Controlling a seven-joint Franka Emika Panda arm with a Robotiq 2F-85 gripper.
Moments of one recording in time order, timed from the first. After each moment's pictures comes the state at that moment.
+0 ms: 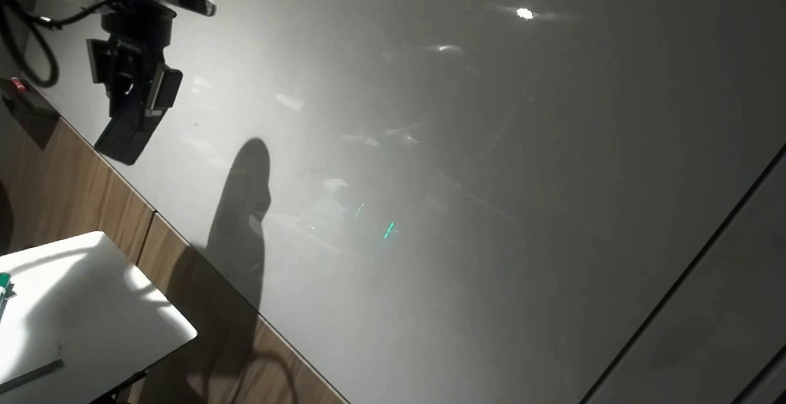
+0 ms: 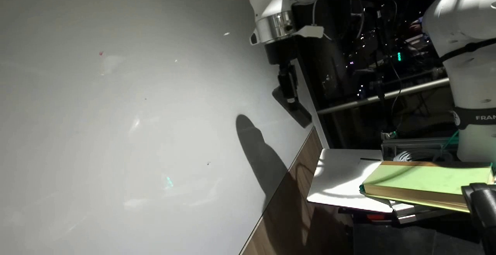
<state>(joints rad) 0.14 -0.60 0.13 -2.66 -0.05 2.21 0.09</state>
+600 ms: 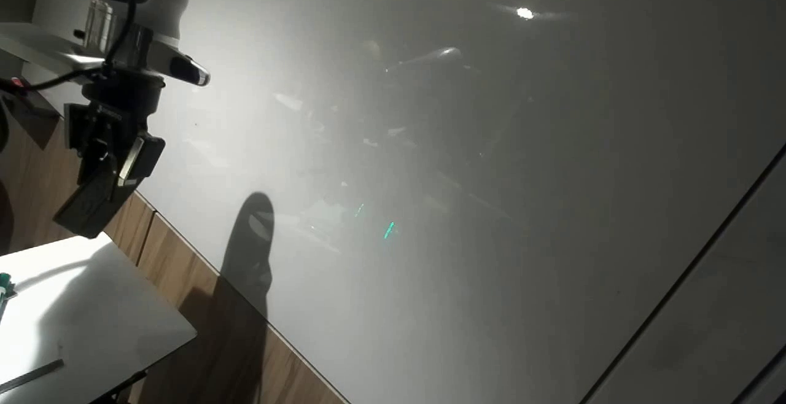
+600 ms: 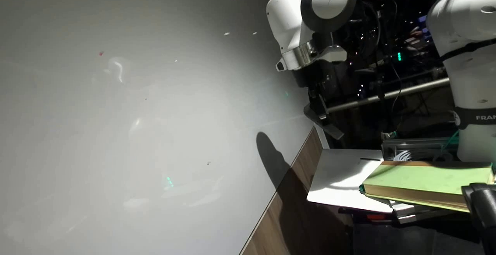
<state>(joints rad) 0.06 -0.54 0.09 -2.80 -0.09 2.25 0.03</state>
